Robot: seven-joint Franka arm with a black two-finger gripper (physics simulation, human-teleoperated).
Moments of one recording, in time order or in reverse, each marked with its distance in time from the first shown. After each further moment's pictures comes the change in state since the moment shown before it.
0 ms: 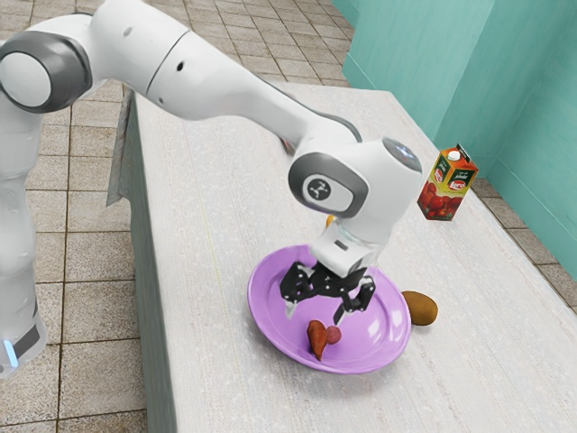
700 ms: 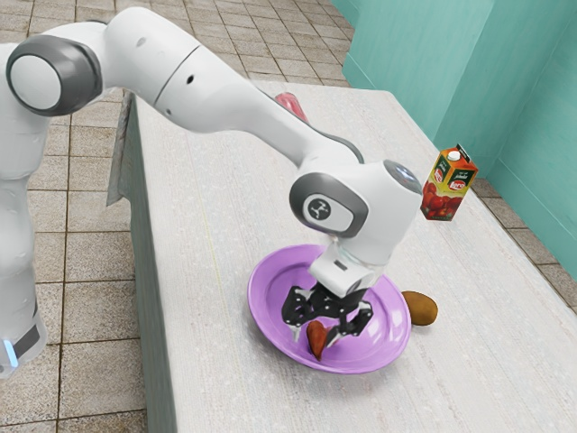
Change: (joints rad) arm -0.031 0.054 -0.006 -0.006 0.005 0.044 0.007
